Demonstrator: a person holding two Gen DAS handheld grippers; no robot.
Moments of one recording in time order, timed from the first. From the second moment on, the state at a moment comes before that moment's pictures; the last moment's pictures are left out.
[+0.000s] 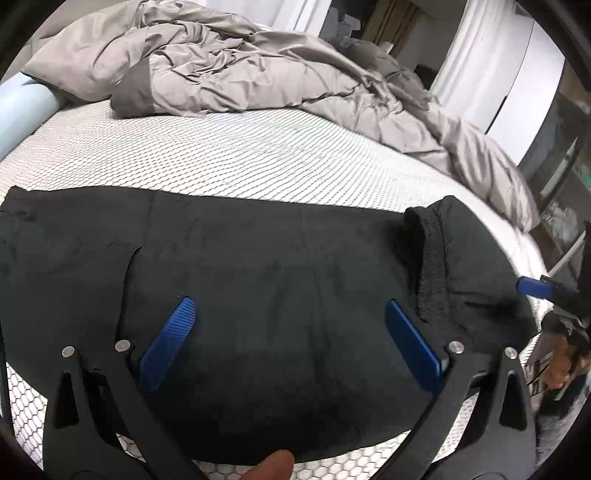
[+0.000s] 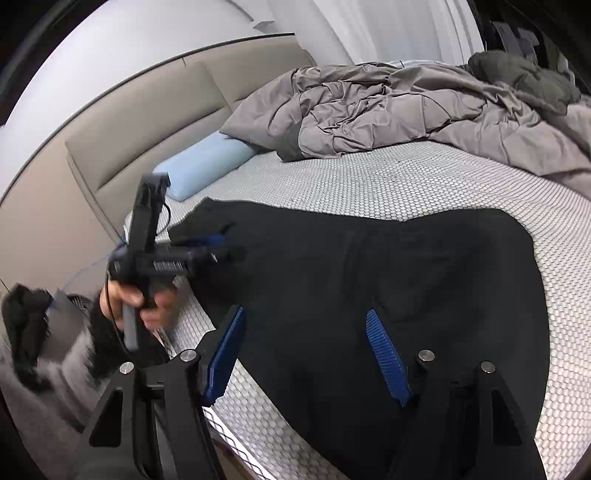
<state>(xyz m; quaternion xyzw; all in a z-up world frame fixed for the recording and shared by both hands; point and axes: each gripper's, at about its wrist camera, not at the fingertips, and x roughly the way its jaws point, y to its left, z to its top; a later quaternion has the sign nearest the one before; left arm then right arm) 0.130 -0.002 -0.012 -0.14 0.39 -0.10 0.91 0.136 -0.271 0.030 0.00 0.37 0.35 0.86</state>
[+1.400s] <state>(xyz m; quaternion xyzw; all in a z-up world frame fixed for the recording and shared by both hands) 0.194 -0.106 0.003 -0.24 0.38 -0.28 0.85 0.163 -0.339 -0.015 -0.05 0.41 0.15 0.90</state>
